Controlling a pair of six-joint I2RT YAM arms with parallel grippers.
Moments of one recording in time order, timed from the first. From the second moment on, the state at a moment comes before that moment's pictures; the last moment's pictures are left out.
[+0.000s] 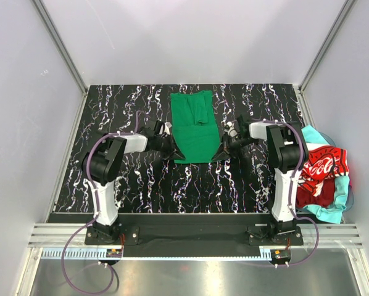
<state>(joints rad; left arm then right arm) -0.38 1.98 1.08 -0.09 0.64 -0.75 0.20 2.16 1.30 -0.53 -0.90 0.42</state>
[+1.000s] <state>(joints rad) -0.38 1.74 0.87 -0.23 0.59 -0.64 0.18 1.96 1.14 -0.61 -0.75 0.45</state>
